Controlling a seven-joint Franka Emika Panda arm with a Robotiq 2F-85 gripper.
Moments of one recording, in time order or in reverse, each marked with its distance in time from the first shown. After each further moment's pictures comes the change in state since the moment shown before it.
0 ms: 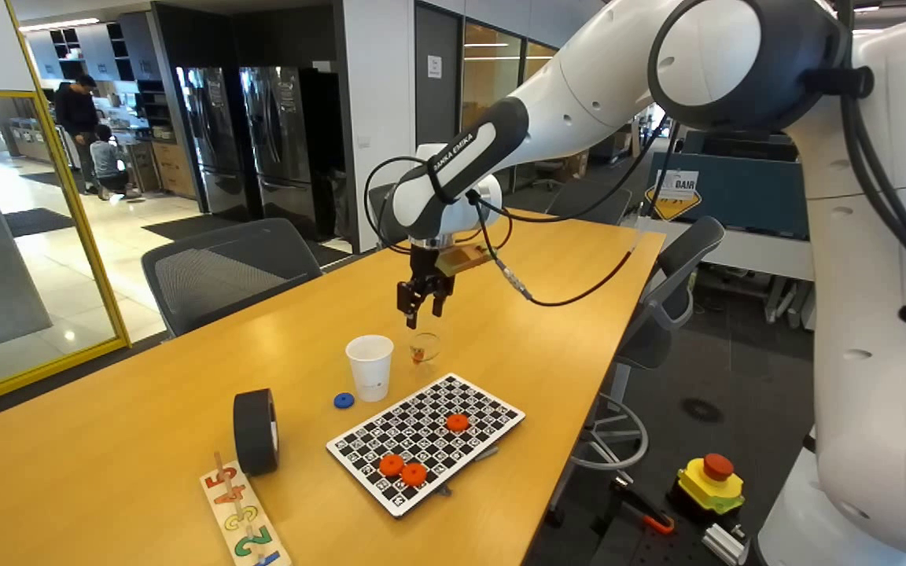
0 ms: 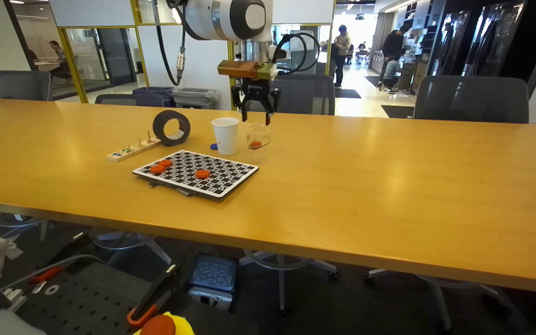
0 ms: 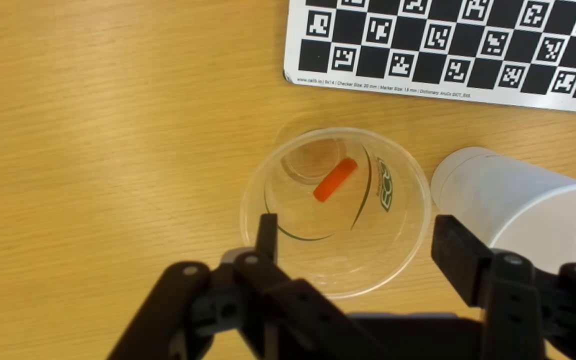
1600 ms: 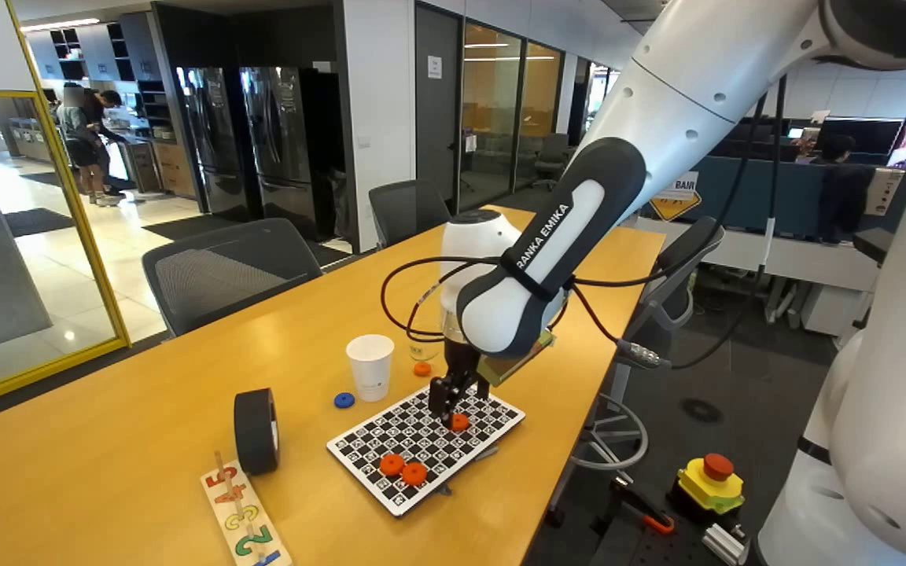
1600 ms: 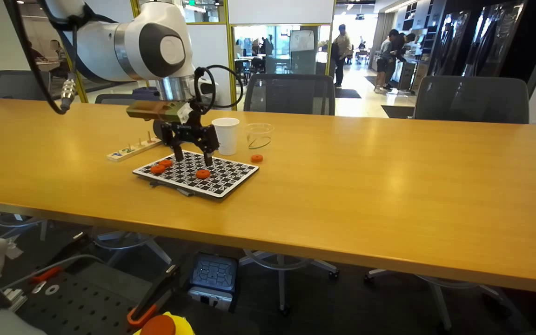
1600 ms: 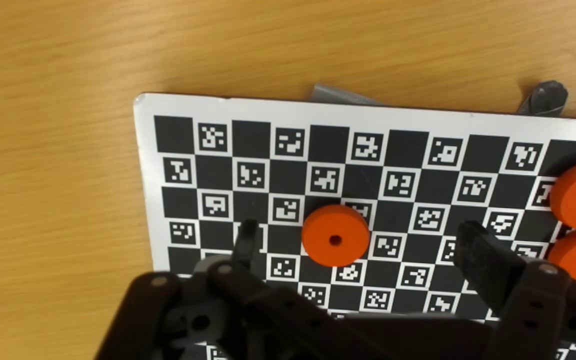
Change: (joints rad) arm 0.145 -0.320 0.030 -0.694 -0.195 0.336 0.375
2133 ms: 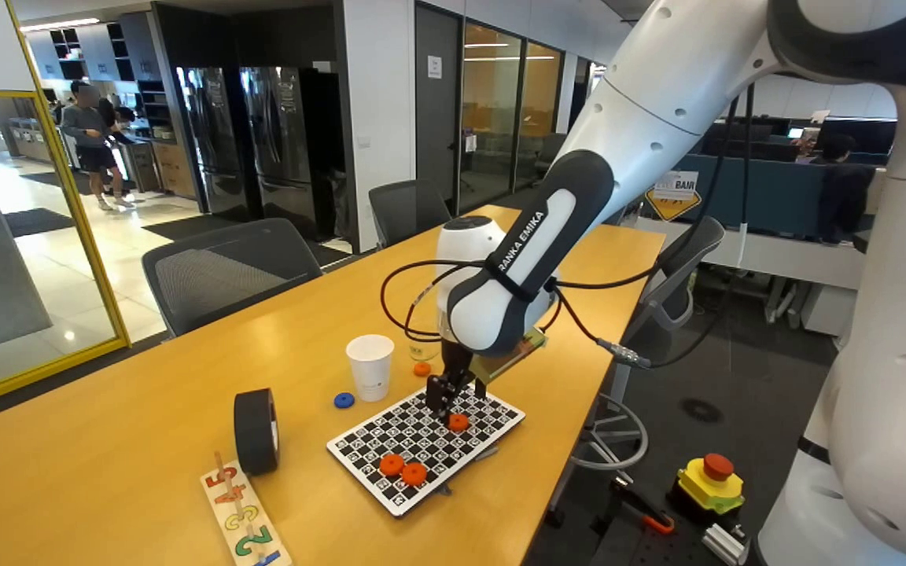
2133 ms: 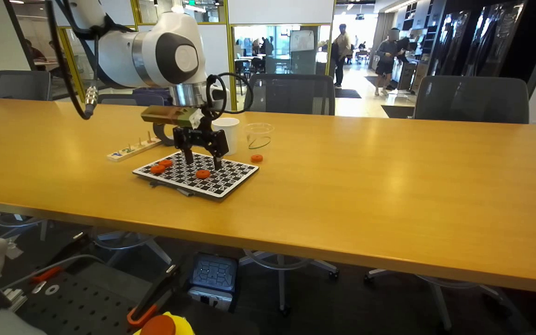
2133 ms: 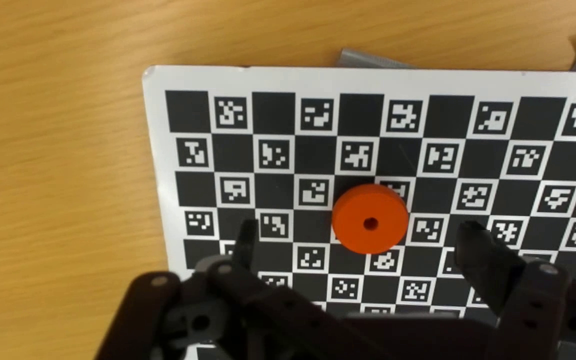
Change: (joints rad) arm -0.009 0.088 -0.025 0.072 0.006 0.001 0.003
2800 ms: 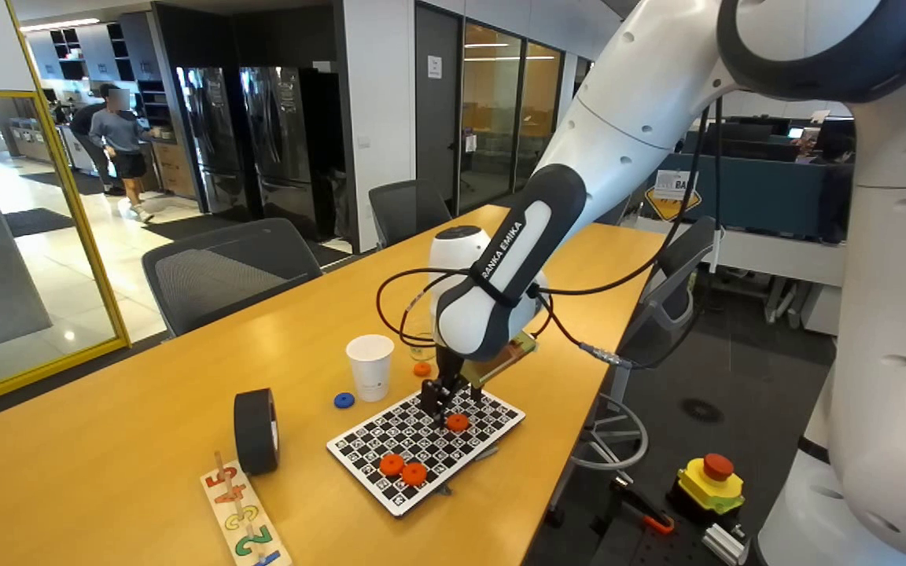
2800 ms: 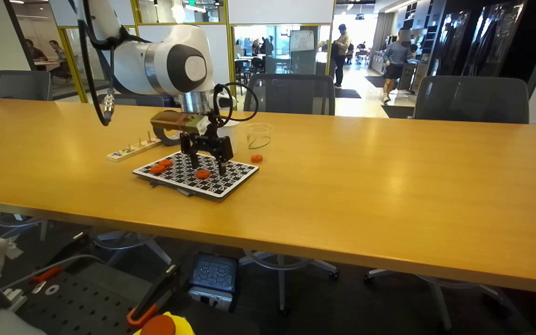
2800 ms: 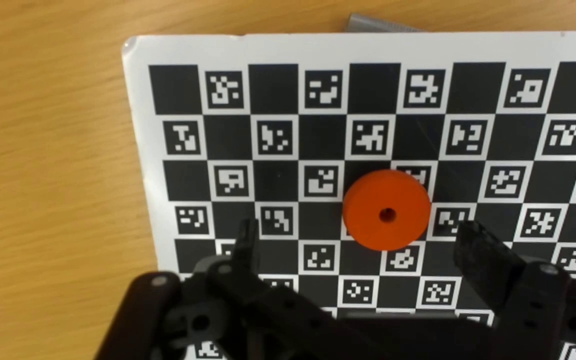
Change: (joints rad) arm -0.003 0.086 -0.005 0.065 0.016 -0.001 -0.001
